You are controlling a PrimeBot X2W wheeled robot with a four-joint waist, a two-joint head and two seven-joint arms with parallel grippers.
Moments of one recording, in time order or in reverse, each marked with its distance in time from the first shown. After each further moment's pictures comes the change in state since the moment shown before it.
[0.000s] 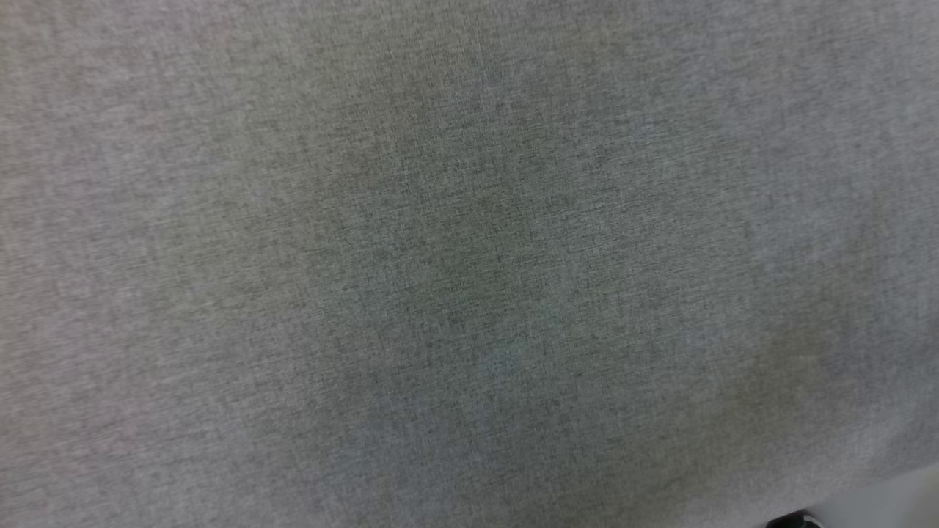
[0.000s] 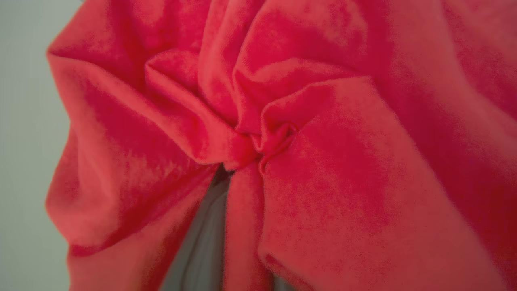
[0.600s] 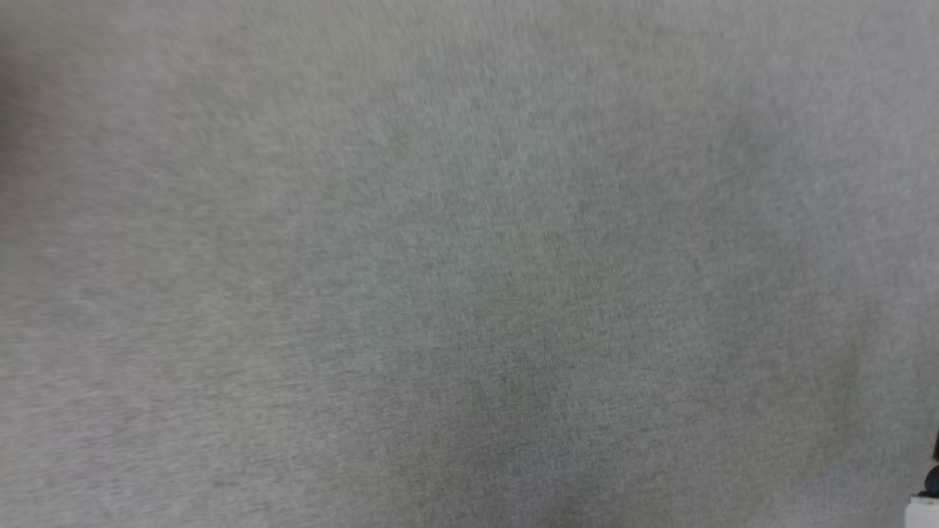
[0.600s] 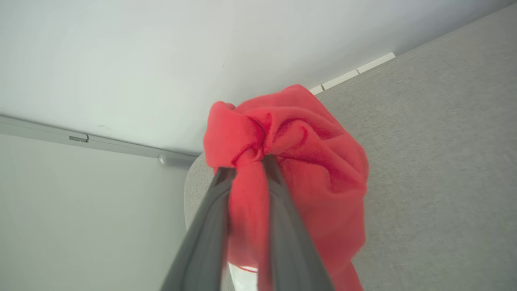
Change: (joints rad) left arm -0.152 0.002 -0.370 -0.403 -0.077 -0.007 0.070; right arm 0.078 0.002 0.152 0.085 -0.159 0.000 0.000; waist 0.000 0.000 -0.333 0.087
